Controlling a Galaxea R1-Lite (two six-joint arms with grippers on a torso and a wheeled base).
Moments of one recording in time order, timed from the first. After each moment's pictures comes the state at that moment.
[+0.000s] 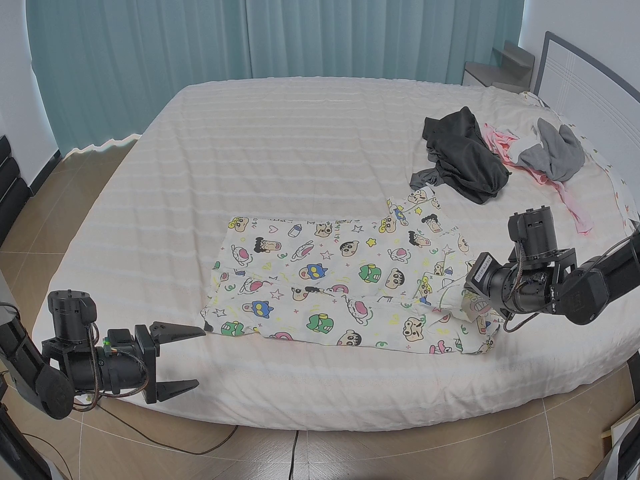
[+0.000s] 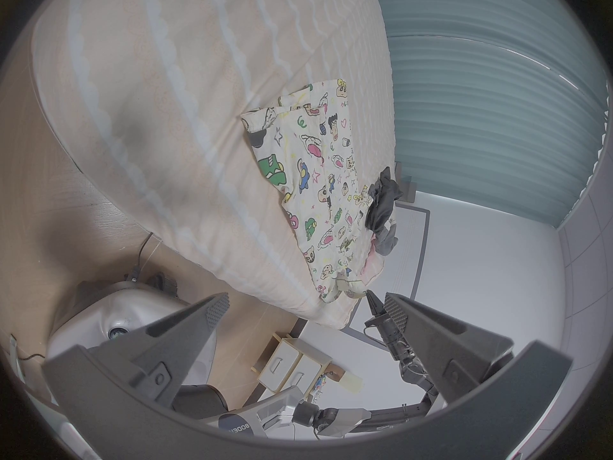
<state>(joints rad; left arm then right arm) -0.01 1.82 -0.21 -1.02 -0.78 -1.17 0.34 1.88 -0.85 -0.39 -0.13 0.90</state>
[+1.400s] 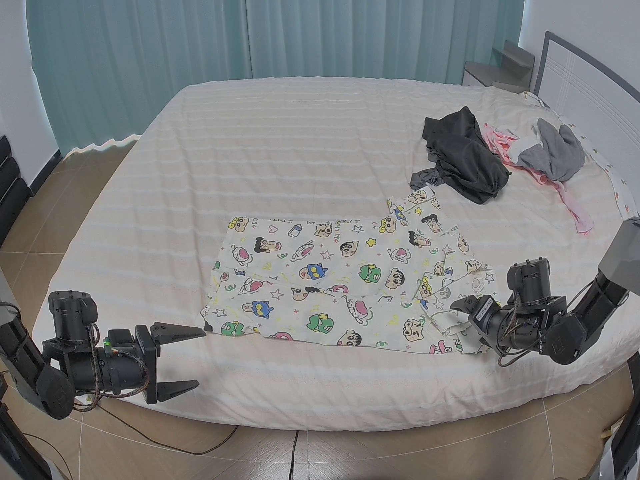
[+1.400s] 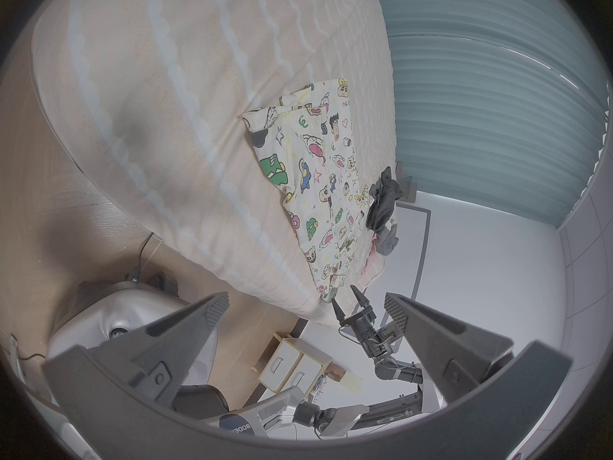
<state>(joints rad) -0.01 1.83 -0.21 -1.02 -0.78 -1.17 0.27 2.04 -0.61 -0.74 -0.04 0.95</state>
